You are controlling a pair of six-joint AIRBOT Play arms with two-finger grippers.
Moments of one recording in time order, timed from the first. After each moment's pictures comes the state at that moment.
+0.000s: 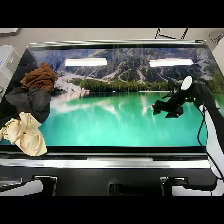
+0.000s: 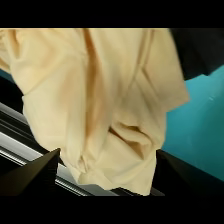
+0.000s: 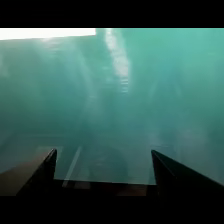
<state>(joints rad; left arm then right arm) 0.44 -1.38 1.32 1.67 -1.52 -1.71 -0.02 -1.52 1.33 -1.35 1.44 1.66</state>
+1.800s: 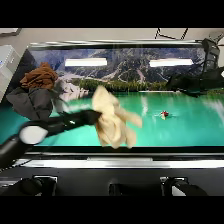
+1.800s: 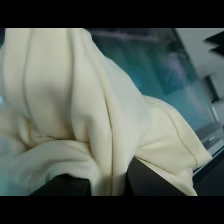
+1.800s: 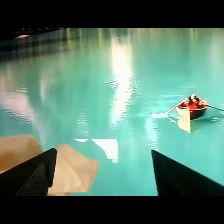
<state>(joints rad) -0.62 -0.95 0.84 0.91 -0.55 -1.70 -0.02 -1.17 1.49 -1.36 1.34 1.70</state>
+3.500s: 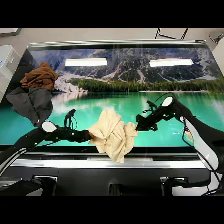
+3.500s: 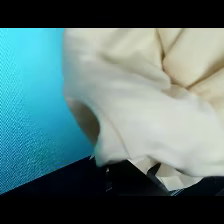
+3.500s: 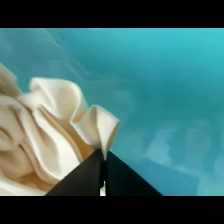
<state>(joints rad) -0.30 -1.22 0.60 0.66 -0.84 -1.29 0.09 -1.61 1.06 -0.92 1.26 1.53</state>
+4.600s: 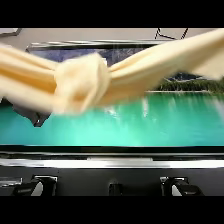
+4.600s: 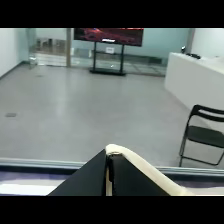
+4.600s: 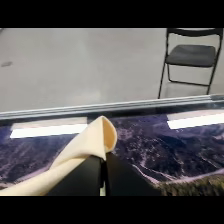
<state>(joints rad) 0.15 -0.59 1.54 1.33 -0.84 -1.53 -0.09 -0.82 1.75 -1.48 1.10 1.62</state>
